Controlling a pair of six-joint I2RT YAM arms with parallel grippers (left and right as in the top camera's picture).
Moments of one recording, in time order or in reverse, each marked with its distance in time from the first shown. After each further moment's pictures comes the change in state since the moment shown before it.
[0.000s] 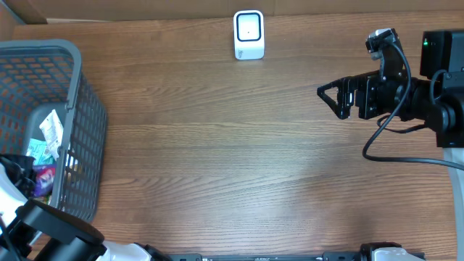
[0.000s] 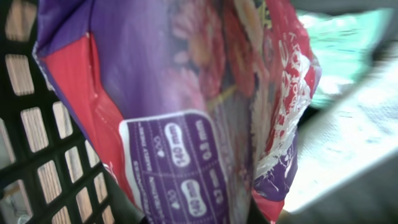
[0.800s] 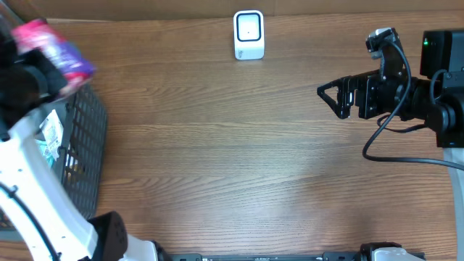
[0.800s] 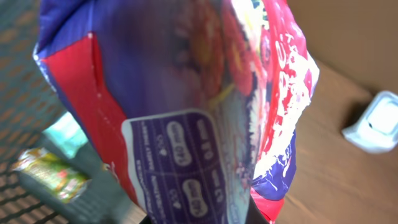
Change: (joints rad) left arm -0.673 -0.022 1.014 -0.580 -0.003 0.222; right arm 0.000 0.000 0.000 0.001 0.000 0.000
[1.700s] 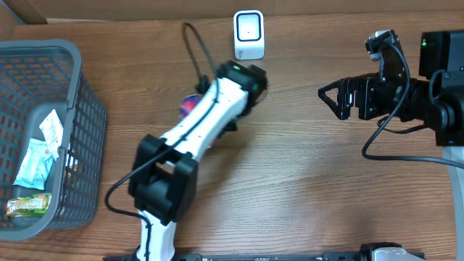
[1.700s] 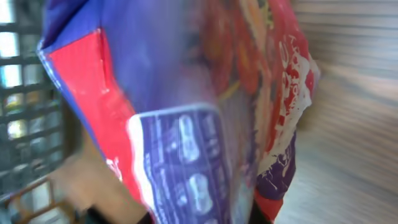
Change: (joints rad) left arm -0.856 0.385 -0.735 0.187 -0.428 -0.573; right arm 0.000 0.010 0.000 -0.021 0.022 0.000
